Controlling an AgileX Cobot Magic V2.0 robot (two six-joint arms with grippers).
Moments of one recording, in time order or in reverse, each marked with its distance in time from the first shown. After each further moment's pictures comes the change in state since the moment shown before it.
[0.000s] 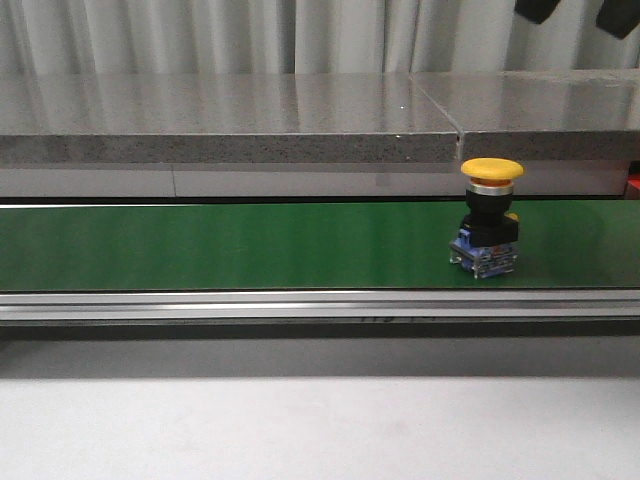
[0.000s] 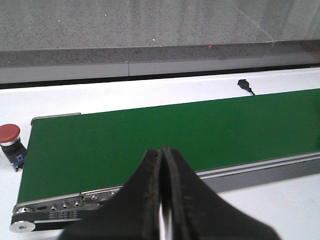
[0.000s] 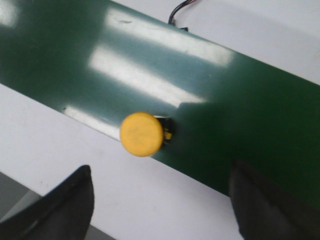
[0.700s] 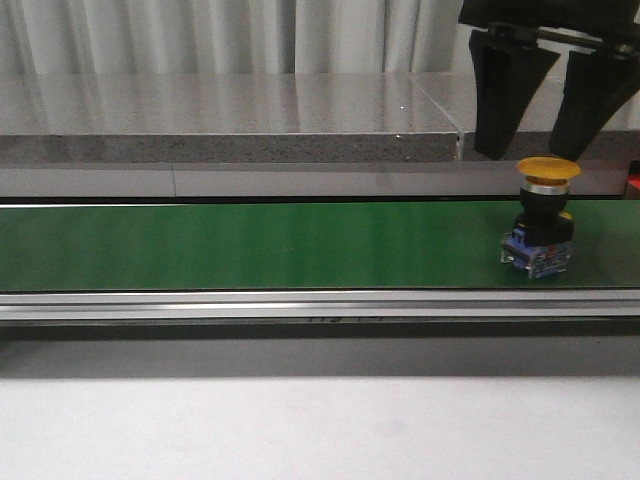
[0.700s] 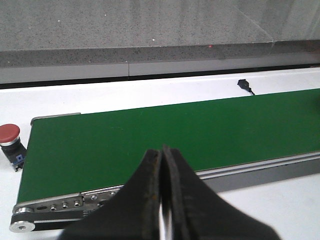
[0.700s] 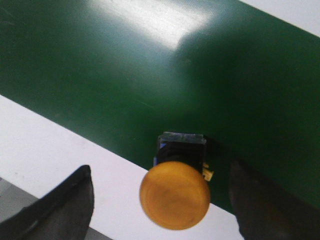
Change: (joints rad) left arm 0.000 0.000 0.000 0.000 -0.002 0.000; right arm 0.023 0.213 0.000 -0.034 0.004 -0.004
